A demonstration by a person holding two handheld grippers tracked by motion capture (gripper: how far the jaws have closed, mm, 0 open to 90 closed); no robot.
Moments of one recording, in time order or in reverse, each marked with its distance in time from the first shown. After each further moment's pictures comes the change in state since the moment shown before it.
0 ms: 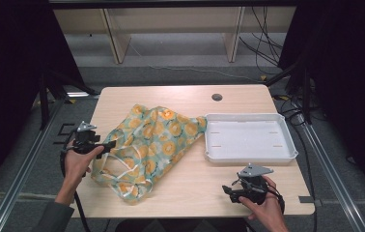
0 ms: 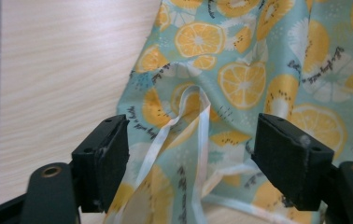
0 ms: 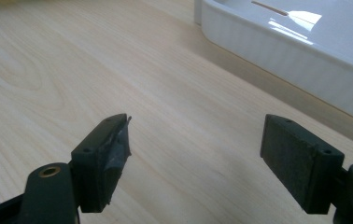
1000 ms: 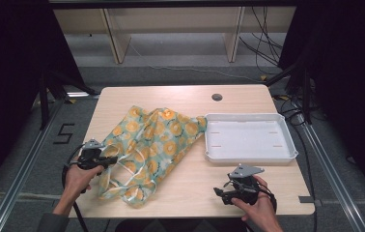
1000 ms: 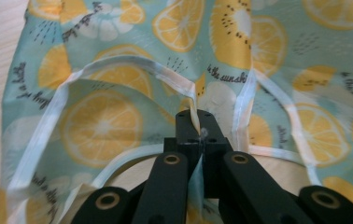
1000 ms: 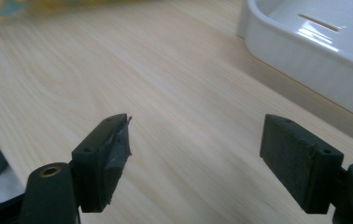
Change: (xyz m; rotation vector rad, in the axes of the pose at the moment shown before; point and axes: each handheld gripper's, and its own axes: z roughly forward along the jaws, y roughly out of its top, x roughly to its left) left arm -0.026 -0.048 -0.007 0.053 -0.175 0.142; right arm 0.021 0.012 0.010 0.005 0.089 -0.005
